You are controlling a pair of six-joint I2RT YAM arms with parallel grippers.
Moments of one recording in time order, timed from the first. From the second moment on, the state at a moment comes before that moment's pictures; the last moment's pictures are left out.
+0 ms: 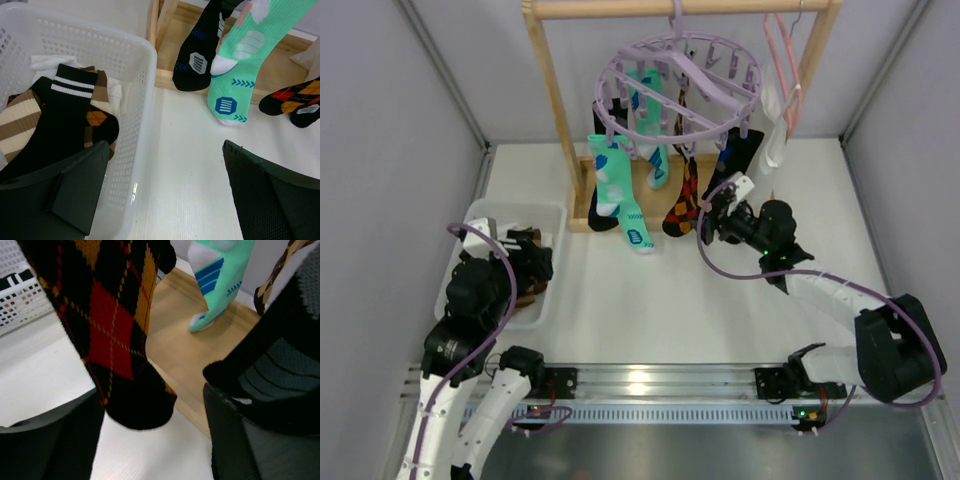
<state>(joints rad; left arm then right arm) -0.26 0.44 0.86 -0.73 -0.20 -0.39 0.41 1.25 0.62 0.52 -0.39 -0.05</state>
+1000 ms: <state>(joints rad) -0.93 1.13 1.53 -0.65 -0.41 -0.41 1.10 1.33 0.51 0.98 0.41 -0.08</state>
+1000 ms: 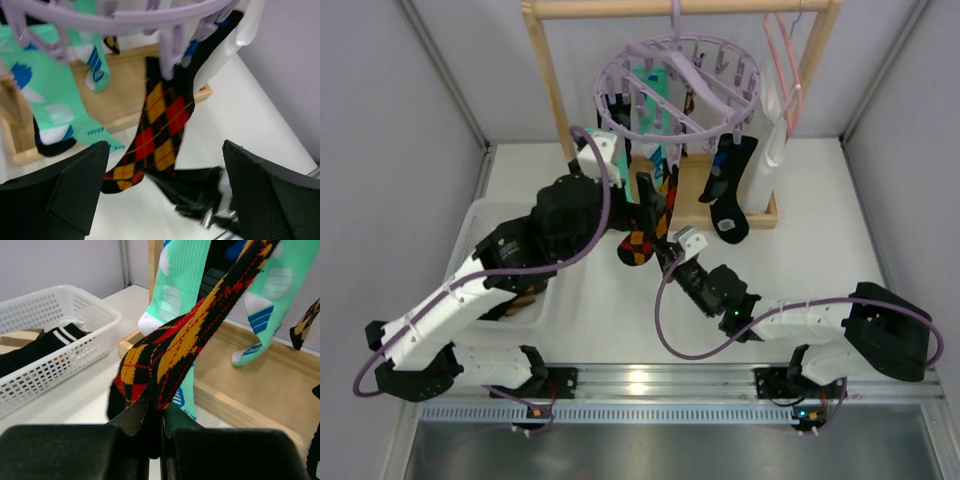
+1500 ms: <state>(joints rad) -1.07 1.55 1.97 -0.63 -0.85 -0.21 1.20 1.38 0.60 0.96 0.60 -0.15</state>
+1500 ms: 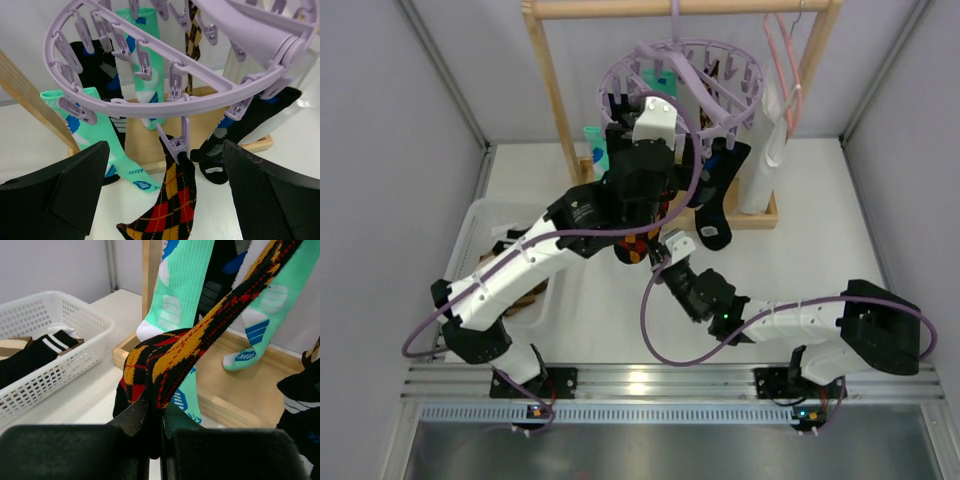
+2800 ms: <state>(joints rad) -0.95 1.72 2.04 -0.64 -0.82 -0.20 1.28 1.41 0.51 1.01 0.64 -0.17</state>
